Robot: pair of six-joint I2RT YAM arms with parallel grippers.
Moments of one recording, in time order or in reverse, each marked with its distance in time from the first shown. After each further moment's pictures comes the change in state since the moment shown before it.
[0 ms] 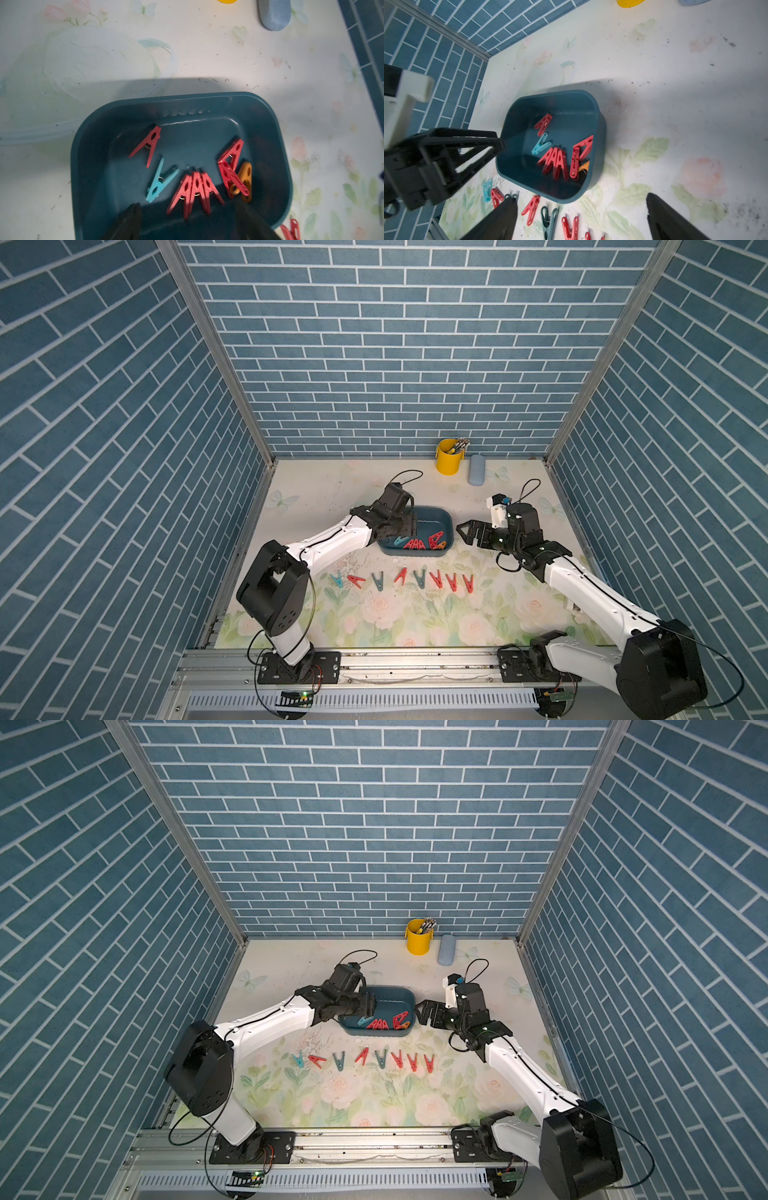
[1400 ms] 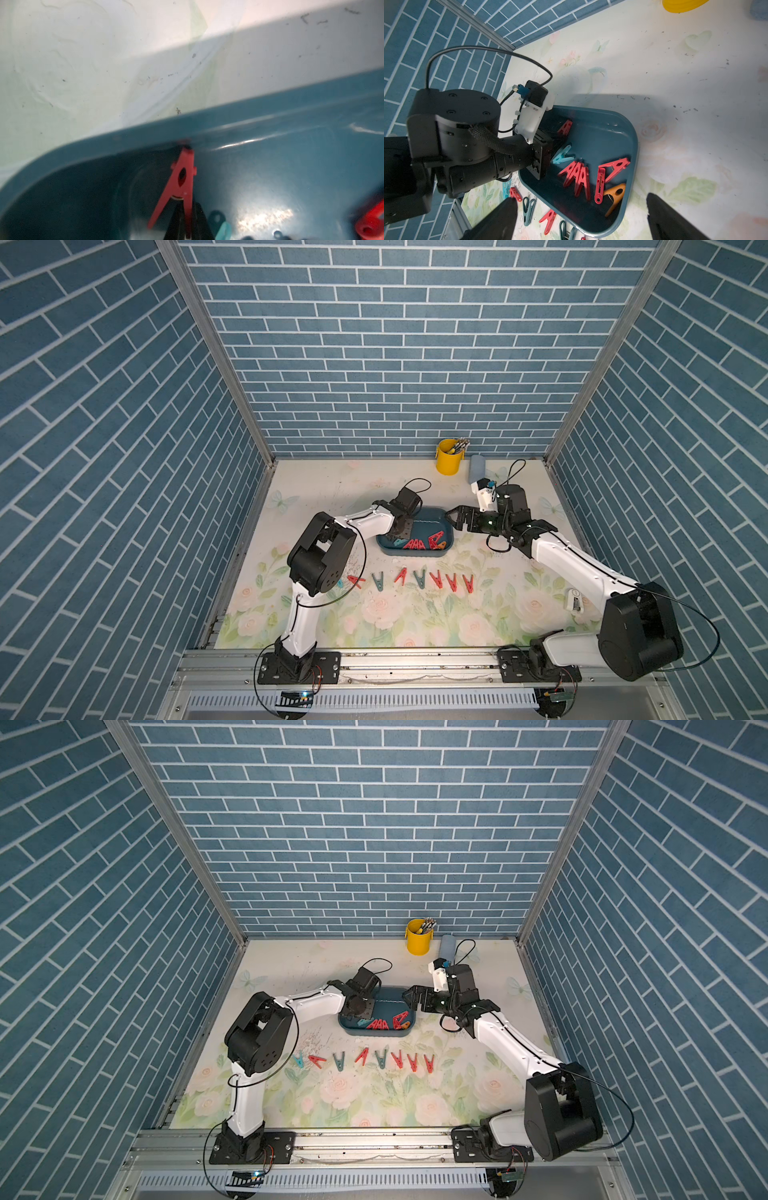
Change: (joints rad) left arm 0.033 0.359 0.196 -0.087 -0.140 0.158; right arm 0.015 0.177 0.154 0.018 -0.115 -0.045
